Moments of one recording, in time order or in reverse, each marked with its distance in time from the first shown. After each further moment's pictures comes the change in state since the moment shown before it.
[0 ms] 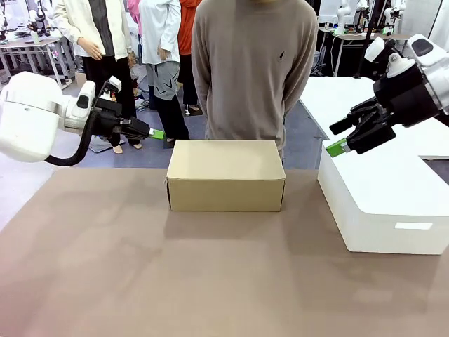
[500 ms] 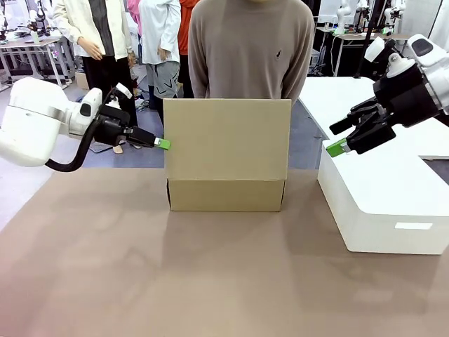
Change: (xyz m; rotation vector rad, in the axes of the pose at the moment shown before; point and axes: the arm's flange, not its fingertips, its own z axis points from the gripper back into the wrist) left arm -0.015 -0.015 -0.017 -0.125 0.053 -0.063; right arm 0.000 0.000 0.000 0.000 0.000 0.000
